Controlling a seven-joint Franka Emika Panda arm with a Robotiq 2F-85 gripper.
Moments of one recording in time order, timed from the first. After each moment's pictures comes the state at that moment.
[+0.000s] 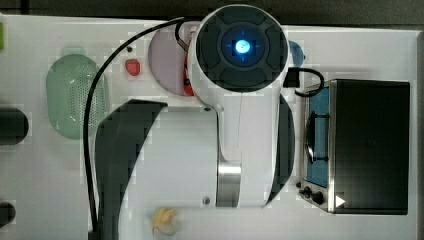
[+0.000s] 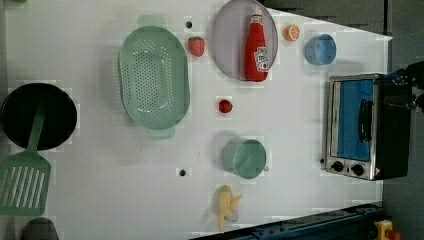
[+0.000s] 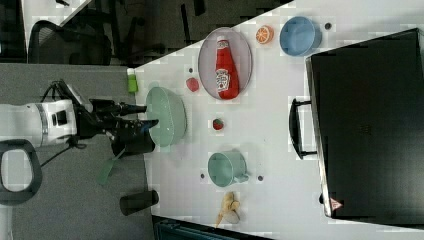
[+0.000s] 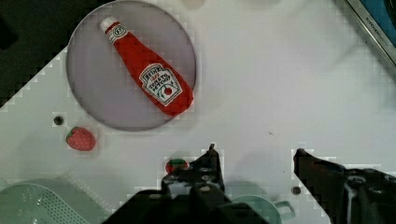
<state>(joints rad) -0.03 -0.03 0.03 -1.79 0.02 0.20 -0.06</state>
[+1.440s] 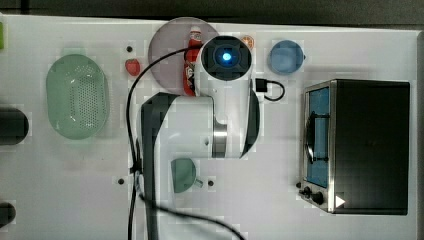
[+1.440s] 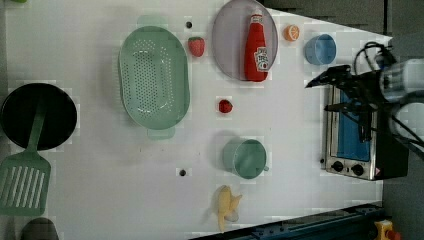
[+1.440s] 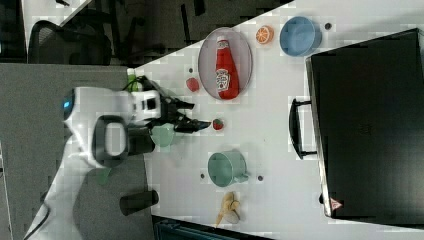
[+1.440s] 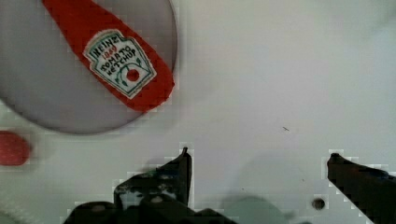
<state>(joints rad) -0.09 0.20 0.11 -1.98 0.01 0.51 -0.04</state>
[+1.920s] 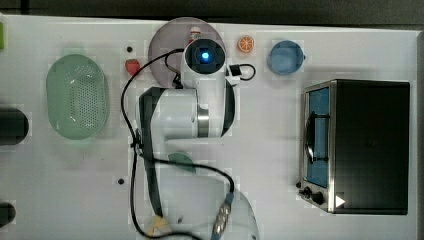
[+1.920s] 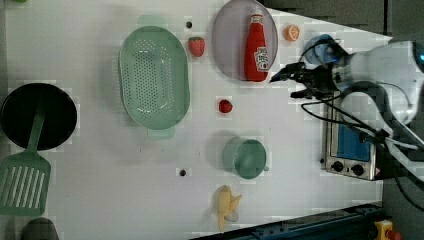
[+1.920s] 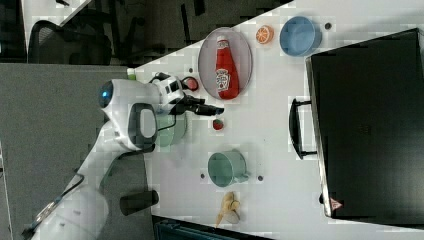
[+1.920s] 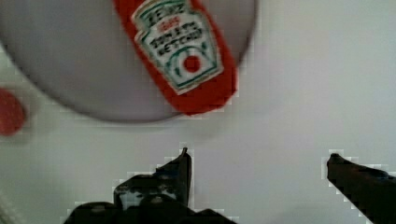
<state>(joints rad) -0.07 0.43 0.14 -1.93 0.01 0.70 -0.30</state>
